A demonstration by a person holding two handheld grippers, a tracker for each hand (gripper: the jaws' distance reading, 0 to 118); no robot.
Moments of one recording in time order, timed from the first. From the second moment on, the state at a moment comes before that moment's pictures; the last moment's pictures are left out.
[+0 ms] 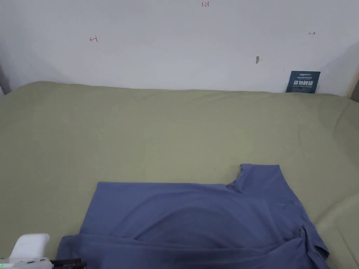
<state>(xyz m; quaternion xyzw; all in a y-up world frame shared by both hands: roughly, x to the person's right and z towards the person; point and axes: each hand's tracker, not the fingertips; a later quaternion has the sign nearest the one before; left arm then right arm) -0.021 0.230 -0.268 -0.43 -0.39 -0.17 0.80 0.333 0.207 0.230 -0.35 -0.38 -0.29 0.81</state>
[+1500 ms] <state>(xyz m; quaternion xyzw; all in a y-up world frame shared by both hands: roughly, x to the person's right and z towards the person) 0.230 0.189 -0.409 -0.46 -0.37 -0.24 0.77 0.477 0.212 0.104 -0.29 -0.45 -0.21 0.82</state>
